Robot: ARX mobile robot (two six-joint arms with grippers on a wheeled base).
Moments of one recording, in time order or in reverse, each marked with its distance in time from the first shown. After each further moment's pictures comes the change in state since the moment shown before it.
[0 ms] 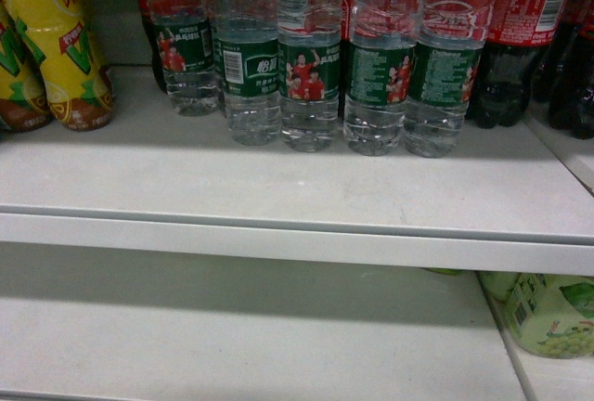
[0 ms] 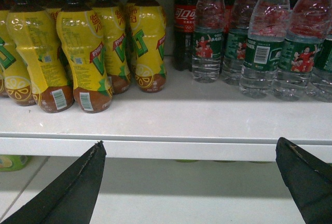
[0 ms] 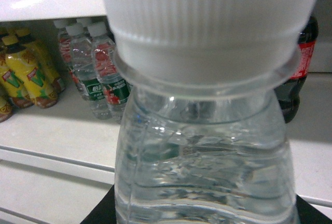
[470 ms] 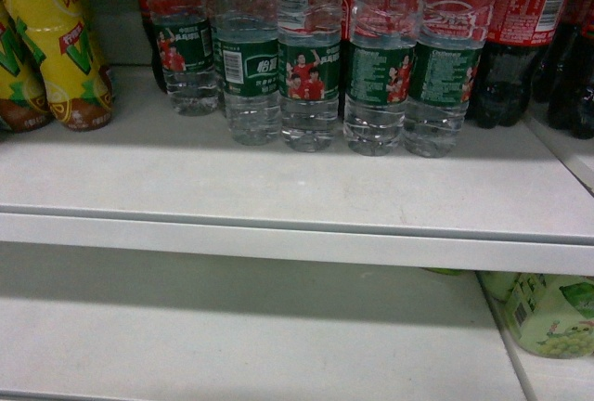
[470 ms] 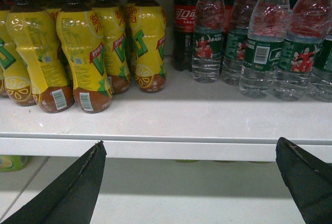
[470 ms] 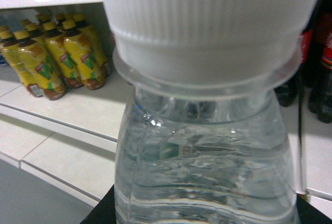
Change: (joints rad) left arm 0.000 0.000 0.000 0.000 0.000 0.000; right arm 0.098 -0.051 0.004 -0.073 -0.053 0.011
